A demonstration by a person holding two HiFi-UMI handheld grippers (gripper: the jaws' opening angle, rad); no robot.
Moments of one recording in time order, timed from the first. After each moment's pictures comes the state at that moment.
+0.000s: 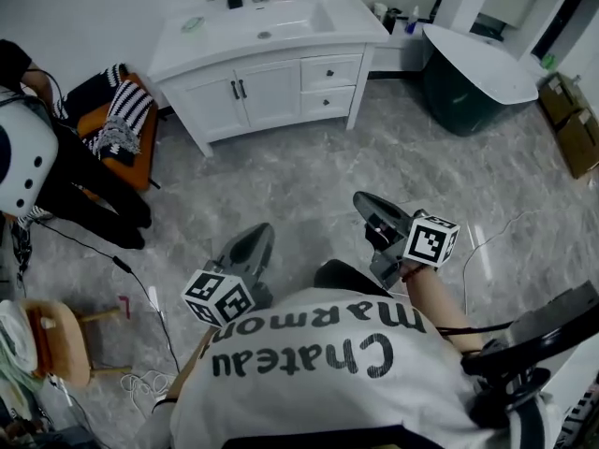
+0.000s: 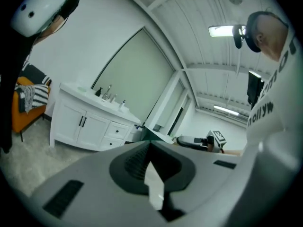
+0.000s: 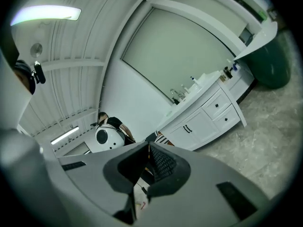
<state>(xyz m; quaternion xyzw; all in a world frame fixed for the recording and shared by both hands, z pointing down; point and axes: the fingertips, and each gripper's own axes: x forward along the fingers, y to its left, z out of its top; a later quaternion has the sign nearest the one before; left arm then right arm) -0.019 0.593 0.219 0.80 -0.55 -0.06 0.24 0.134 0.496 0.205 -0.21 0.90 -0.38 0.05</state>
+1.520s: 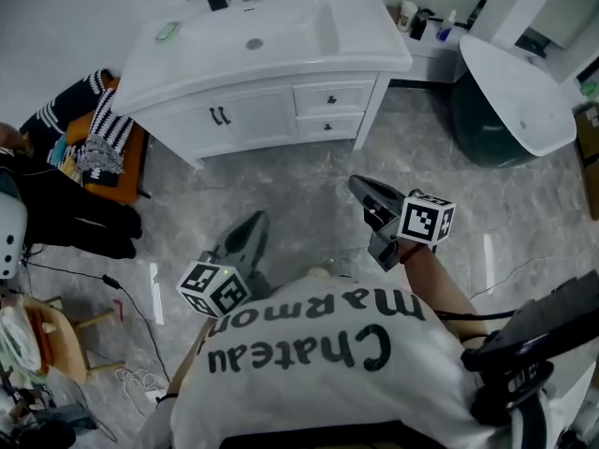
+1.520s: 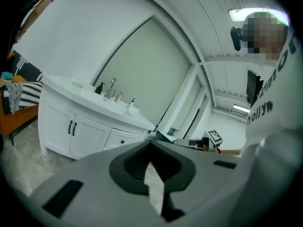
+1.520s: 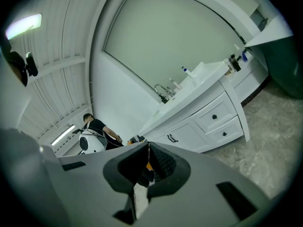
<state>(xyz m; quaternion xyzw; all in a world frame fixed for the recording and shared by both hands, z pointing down) -0.018 0.268 0.237 0.75 -0.60 -0.05 0.26 0.117 0.143 0.250 -0.16 0.90 -0.41 -0.03</state>
